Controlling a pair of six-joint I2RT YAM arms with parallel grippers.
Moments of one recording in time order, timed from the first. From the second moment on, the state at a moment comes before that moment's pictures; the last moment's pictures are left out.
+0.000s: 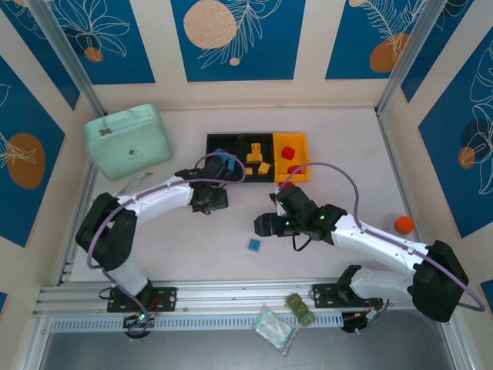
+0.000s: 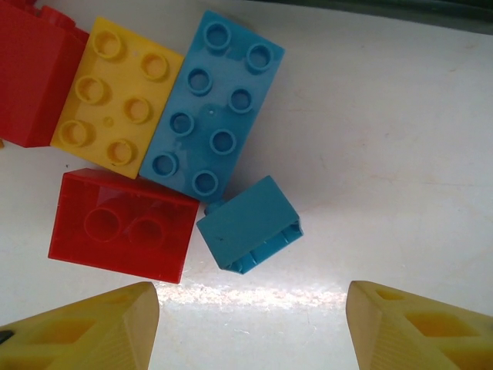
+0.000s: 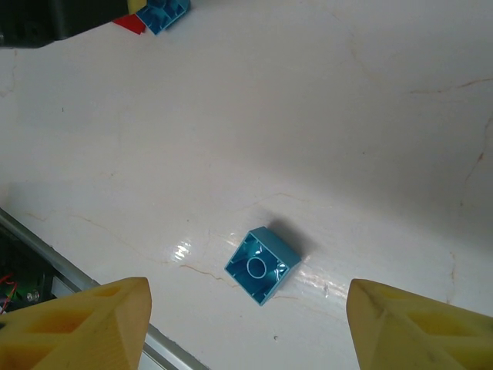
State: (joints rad) left arm -0.67 1.66 1.09 -0.69 -0.13 -0.77; right arm 0.81 1.12 0.69 -0.49 -0.17 0.69
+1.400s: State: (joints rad) left arm -0.70 1.87 1.25 -0.70 -0.19 -0.71; right arm 0.79 1.08 0.64 -0.47 -0.18 0.71
